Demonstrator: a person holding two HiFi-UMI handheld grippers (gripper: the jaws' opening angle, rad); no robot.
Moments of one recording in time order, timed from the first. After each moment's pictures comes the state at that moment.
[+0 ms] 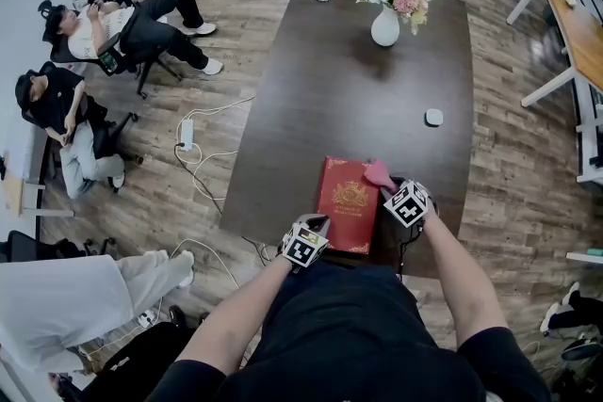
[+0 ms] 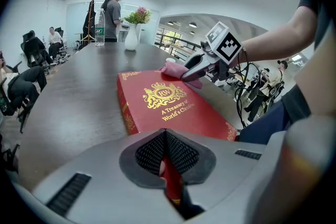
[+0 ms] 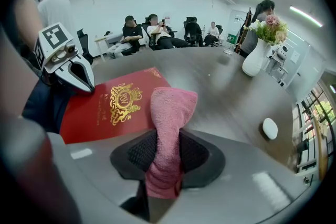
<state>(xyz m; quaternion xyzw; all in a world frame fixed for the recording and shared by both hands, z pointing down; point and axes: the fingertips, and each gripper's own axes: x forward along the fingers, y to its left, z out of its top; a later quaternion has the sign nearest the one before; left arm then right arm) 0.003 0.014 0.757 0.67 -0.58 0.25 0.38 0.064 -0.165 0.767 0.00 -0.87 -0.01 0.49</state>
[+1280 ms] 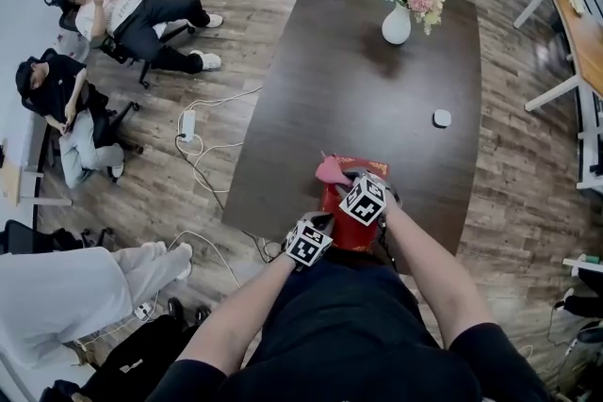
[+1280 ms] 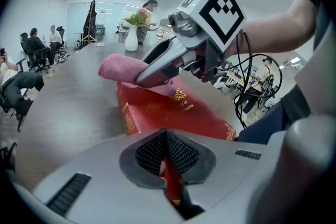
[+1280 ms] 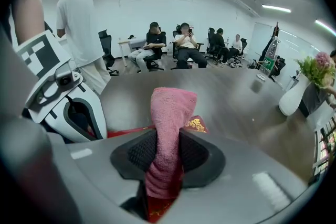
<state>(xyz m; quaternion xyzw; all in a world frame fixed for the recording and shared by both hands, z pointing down) 0.004 0.019 0.769 0.68 -0.58 0.23 0.39 -0.063 -0.061 0.744 -0.12 -0.88 -0.05 0.45</state>
